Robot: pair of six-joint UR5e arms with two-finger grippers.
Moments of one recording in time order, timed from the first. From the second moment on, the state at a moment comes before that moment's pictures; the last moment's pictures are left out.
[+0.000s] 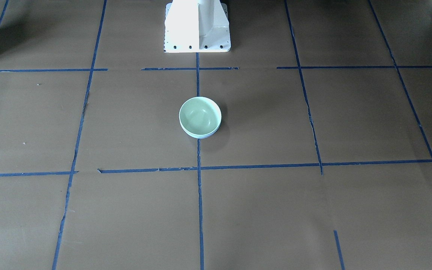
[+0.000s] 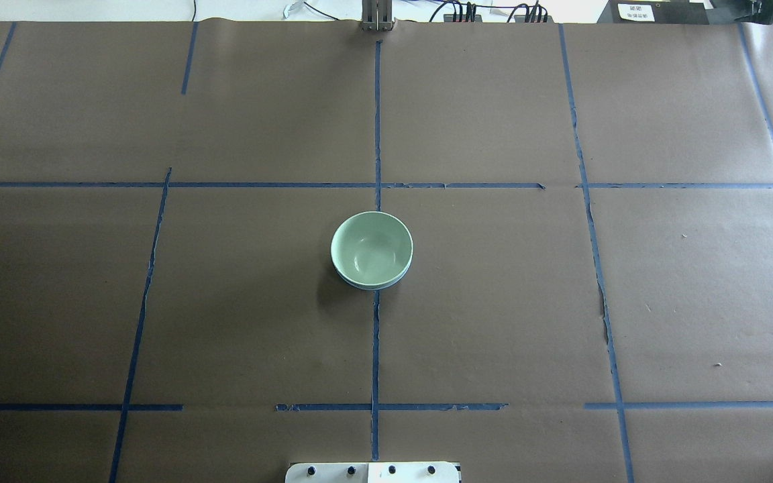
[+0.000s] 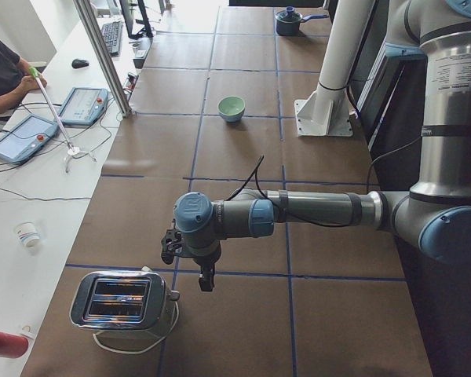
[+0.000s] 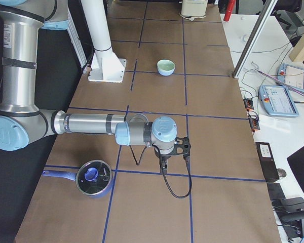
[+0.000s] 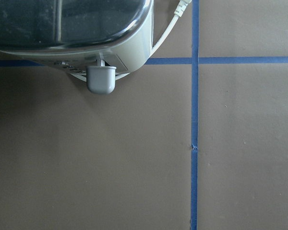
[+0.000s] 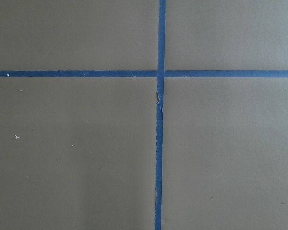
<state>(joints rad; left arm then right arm) -1.59 -1.52 -1.63 -1.48 -2.33 0.08 1.59 -1.70 1.72 -1.54 2.41 0.02</state>
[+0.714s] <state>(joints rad) -1.59 -1.52 -1.63 -1.49 -2.33 0.08 1.59 -1.70 1.73 -1.54 2.41 0.02</state>
